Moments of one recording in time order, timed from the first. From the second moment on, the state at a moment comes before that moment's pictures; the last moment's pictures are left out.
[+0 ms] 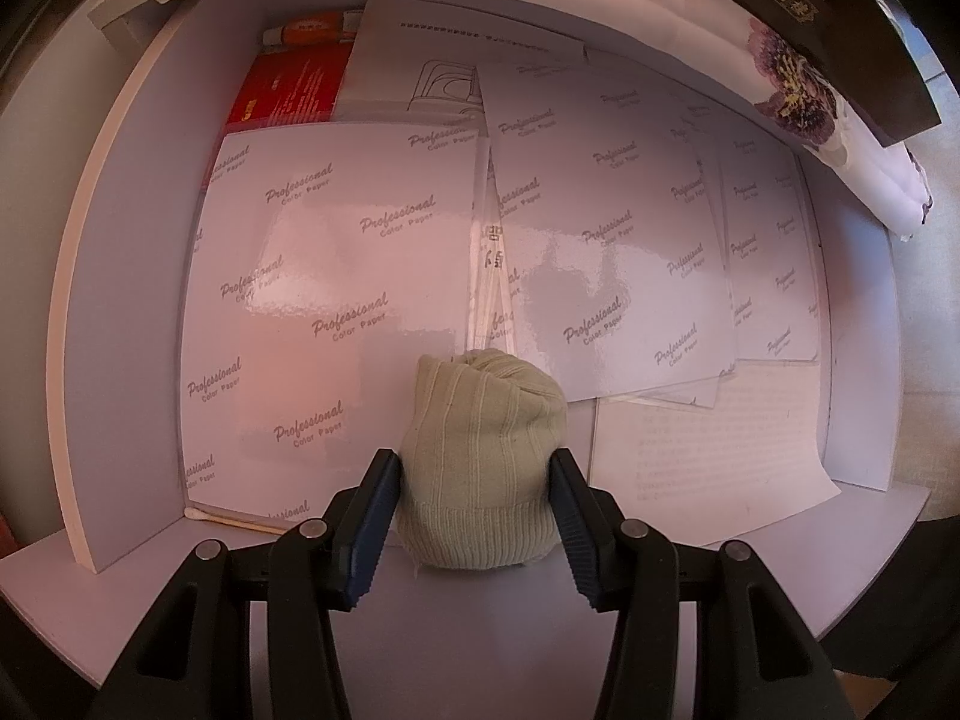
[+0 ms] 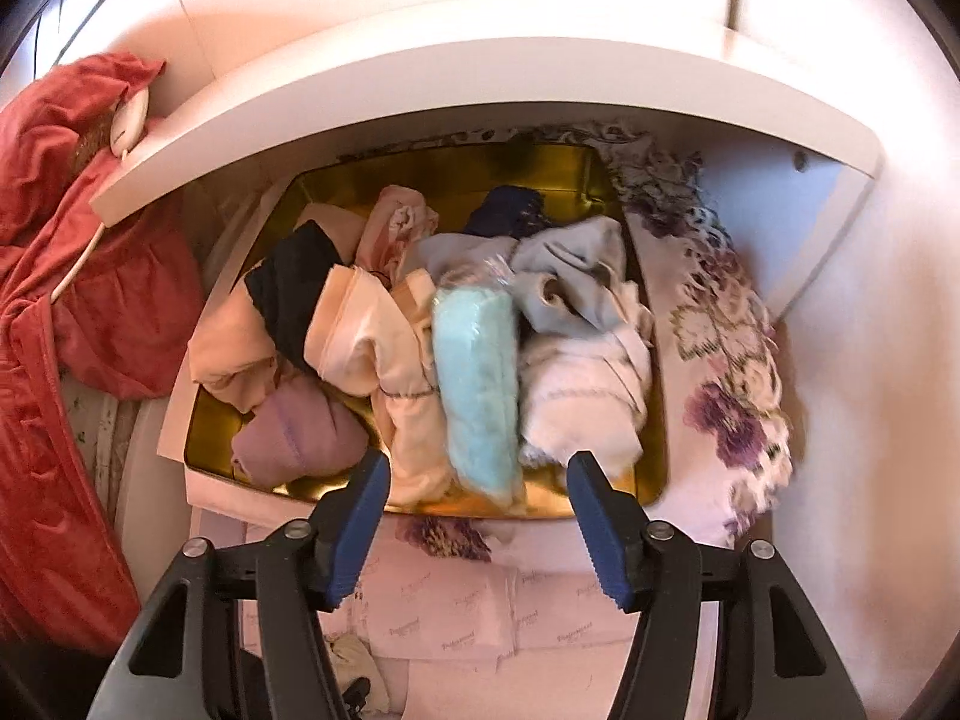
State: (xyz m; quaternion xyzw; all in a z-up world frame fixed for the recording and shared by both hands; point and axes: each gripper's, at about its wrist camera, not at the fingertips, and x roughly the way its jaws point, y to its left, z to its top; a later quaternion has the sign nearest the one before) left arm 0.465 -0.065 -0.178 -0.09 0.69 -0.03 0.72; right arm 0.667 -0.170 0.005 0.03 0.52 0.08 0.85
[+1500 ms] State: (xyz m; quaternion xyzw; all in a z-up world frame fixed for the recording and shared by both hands) left arm 0.460 -0.065 -0.170 -0.09 0.69 -0.03 0.72; right arm 0.564 -0.195 -0.191 0.00 0.76 0.01 0.66
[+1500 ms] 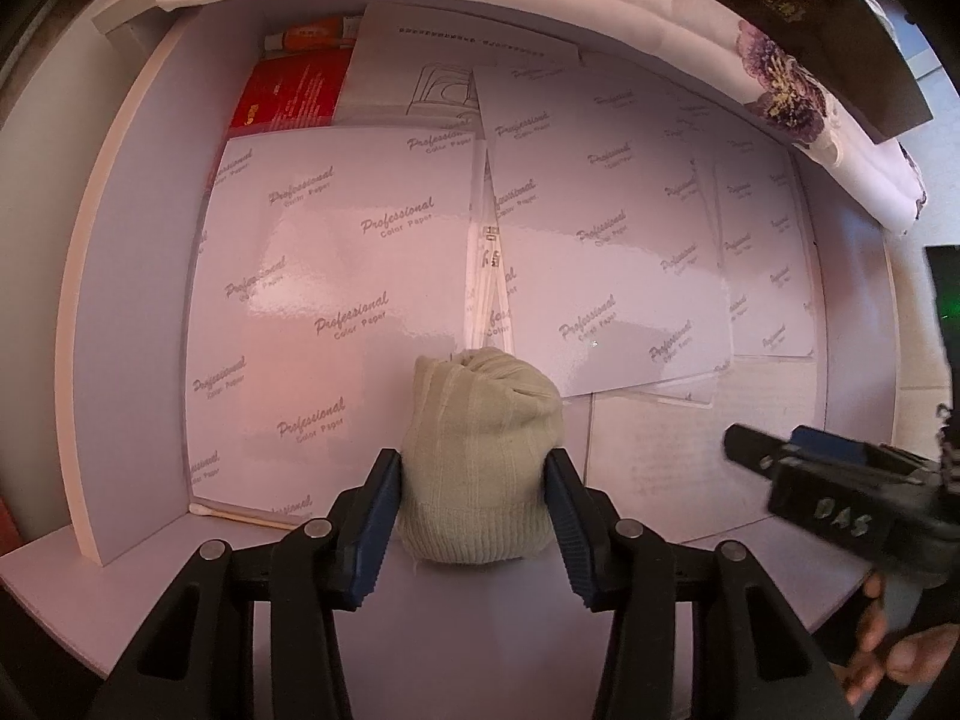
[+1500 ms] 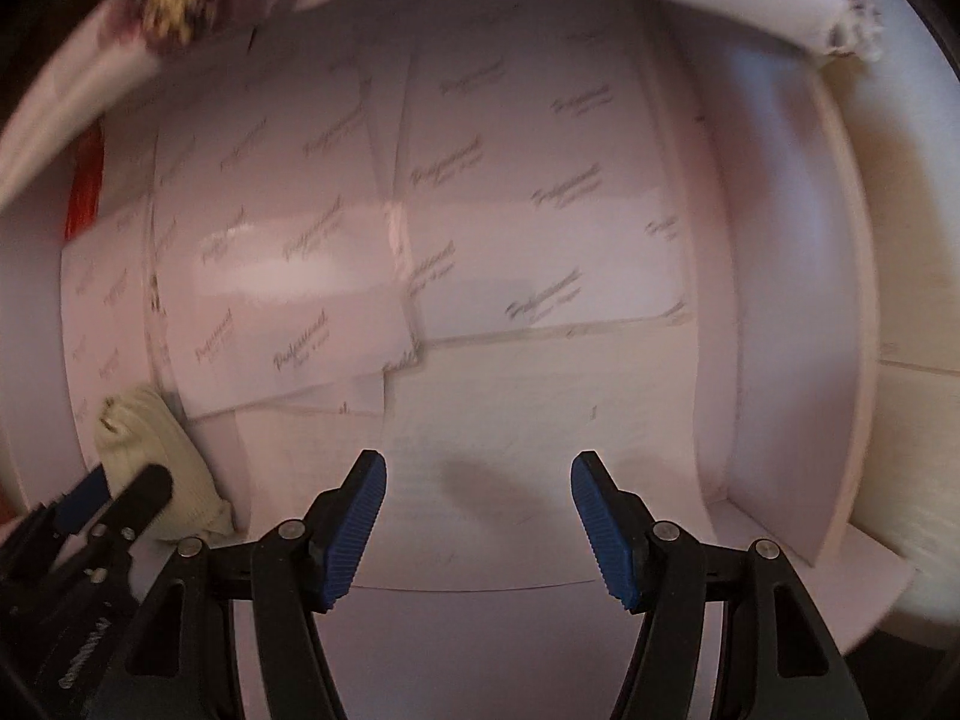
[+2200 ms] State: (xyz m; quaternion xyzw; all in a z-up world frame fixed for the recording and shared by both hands) left arm 0.464 -0.054 -0.045 -0.07 0.54 -0.01 0.84; right arm 0.561 -0.160 -0.196 -0.02 0.76 0.05 0.65
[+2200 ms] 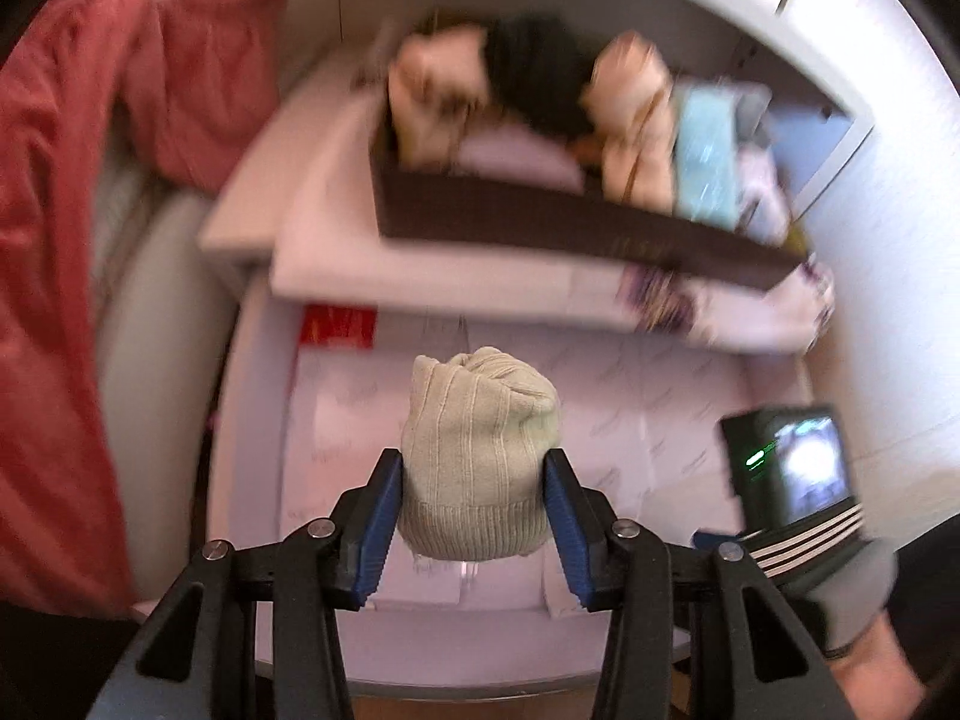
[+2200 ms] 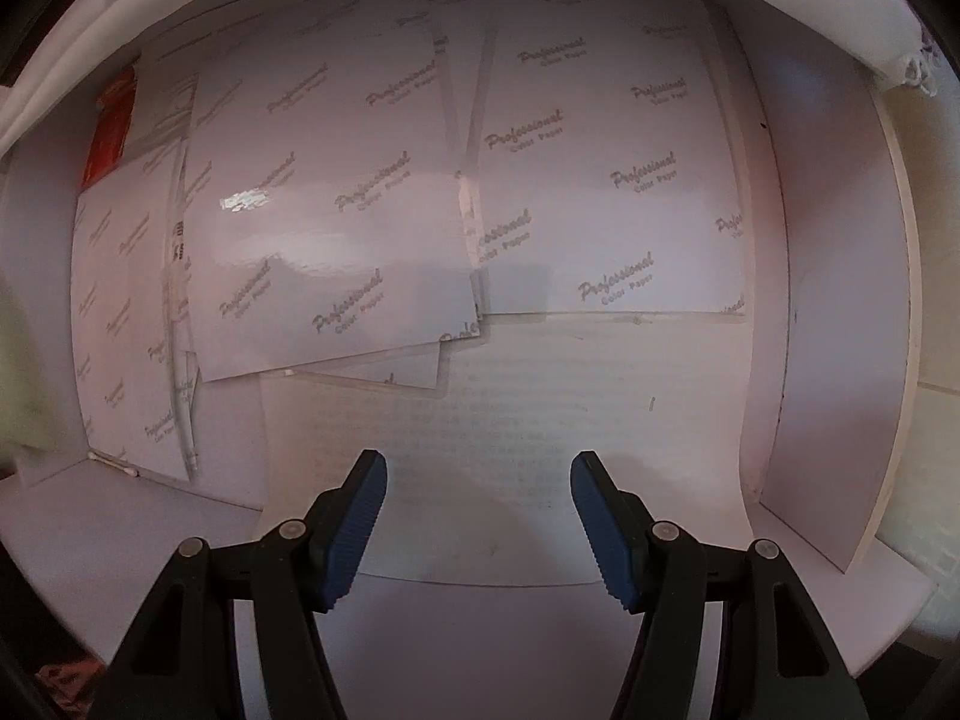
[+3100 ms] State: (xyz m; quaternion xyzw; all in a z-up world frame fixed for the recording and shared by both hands) left arm 0.475 -0.056 0.082 -0.05 0.40 -0.02 0.91; right arm 0.560 -0.142 -0.186 -0.01 0.75 0.06 0.65
